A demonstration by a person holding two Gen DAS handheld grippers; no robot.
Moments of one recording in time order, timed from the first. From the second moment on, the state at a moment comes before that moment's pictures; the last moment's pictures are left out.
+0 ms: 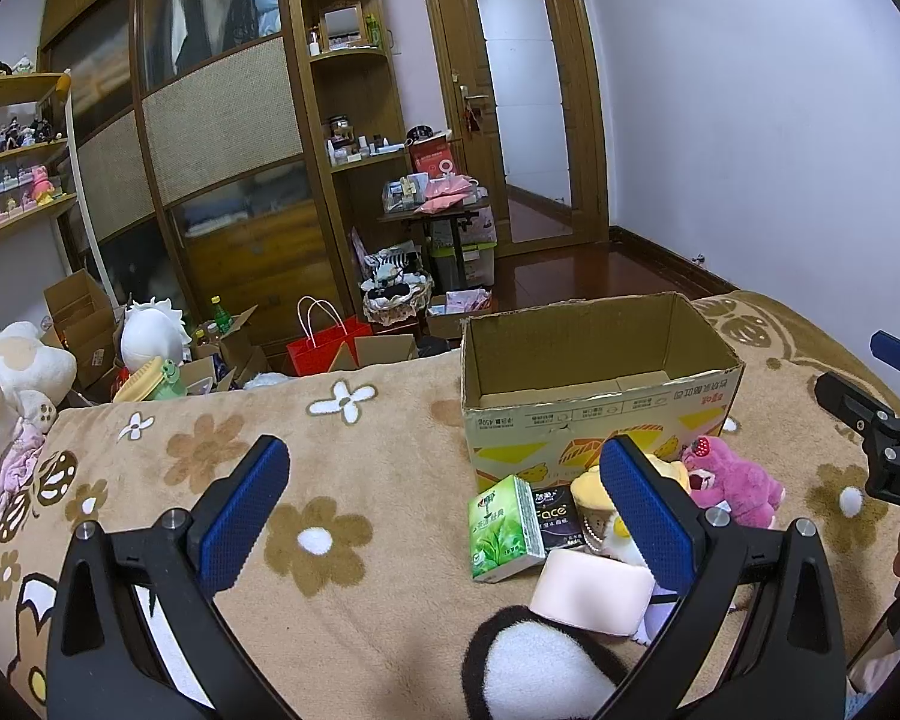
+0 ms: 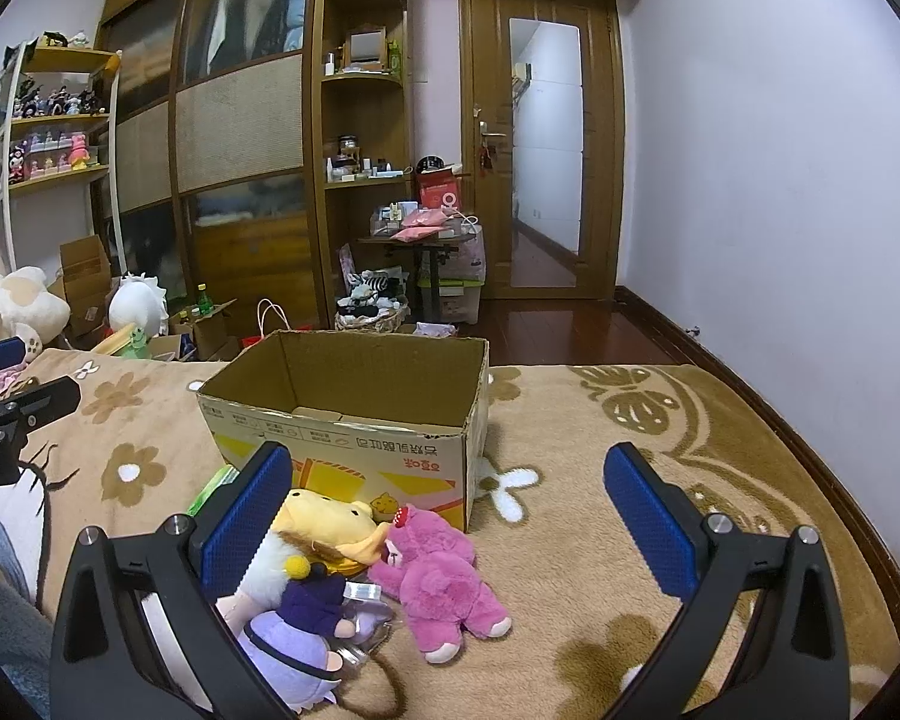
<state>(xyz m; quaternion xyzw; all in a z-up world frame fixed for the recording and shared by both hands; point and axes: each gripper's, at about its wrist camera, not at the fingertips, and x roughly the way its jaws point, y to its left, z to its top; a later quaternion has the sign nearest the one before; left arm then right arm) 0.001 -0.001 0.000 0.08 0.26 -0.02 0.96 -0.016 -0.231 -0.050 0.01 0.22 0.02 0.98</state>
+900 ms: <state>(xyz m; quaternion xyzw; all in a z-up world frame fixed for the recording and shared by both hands) 0.043 -0.002 -0.032 0.08 0.36 -0.02 0.93 0.009 -0.235 -0.067 0.02 0.27 0.01 0.96</state>
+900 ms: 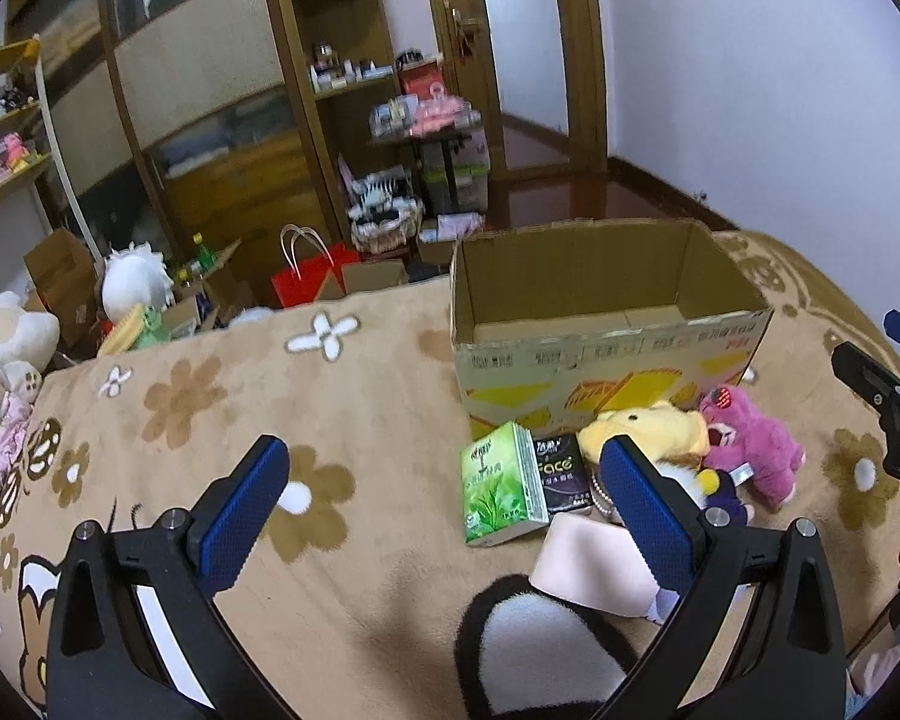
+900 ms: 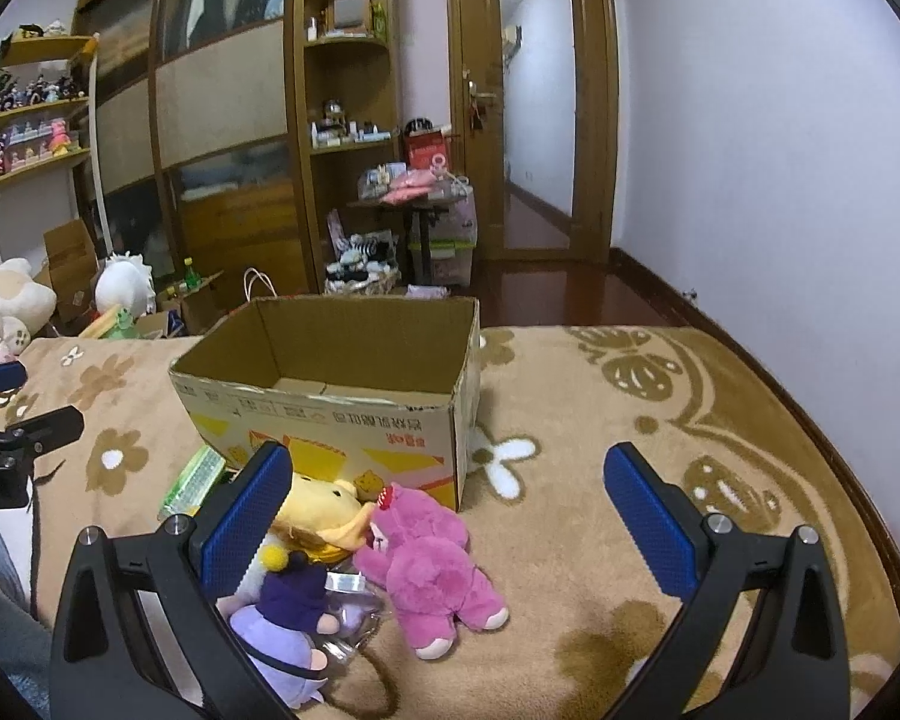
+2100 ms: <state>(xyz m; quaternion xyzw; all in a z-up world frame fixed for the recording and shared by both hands) 0.135 -0.005 -0.138 0.04 0.54 -0.02 0.84 0.084 -0.231 -0.169 0.06 0.44 0.07 0.89</state>
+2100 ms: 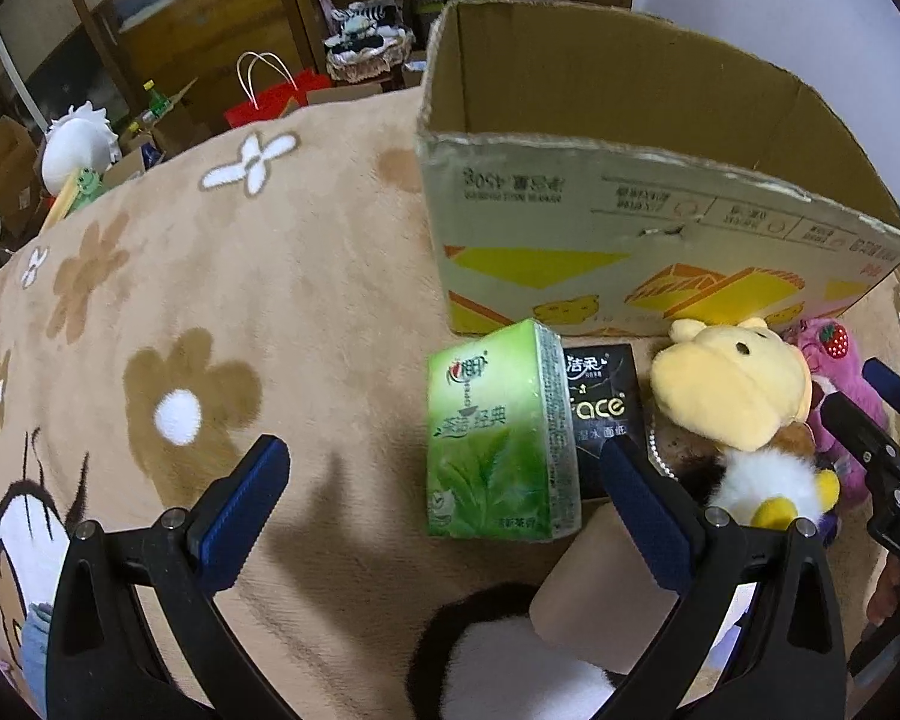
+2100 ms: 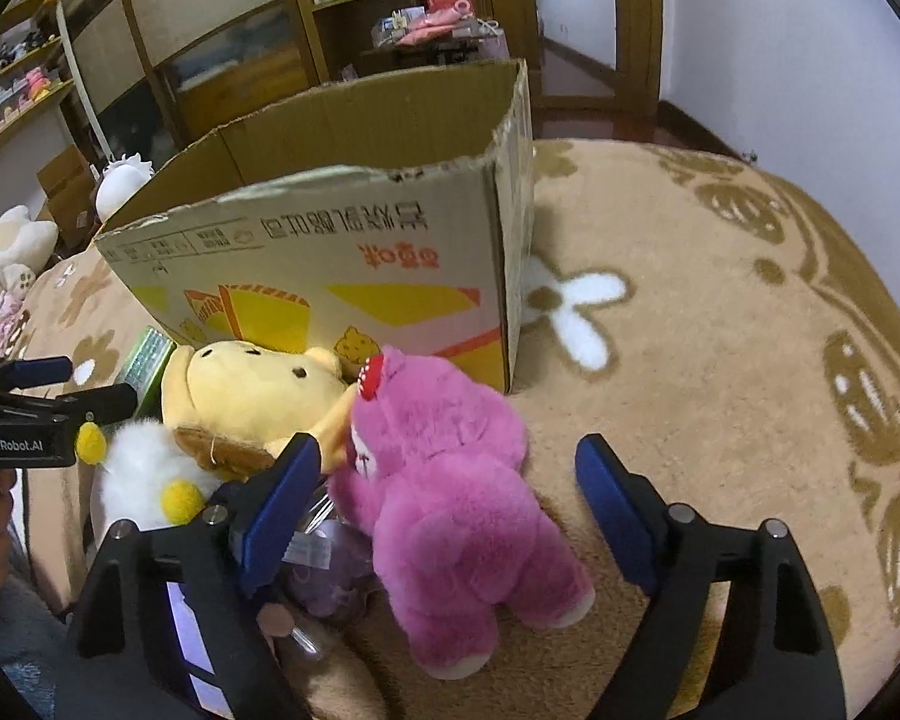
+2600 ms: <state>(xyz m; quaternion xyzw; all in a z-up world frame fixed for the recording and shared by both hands) 0.138 -0.006 -0.152 0.03 0.56 -0.05 0.82 0.091 -0.229 -0.186 0.06 0.47 0.09 0.88</state>
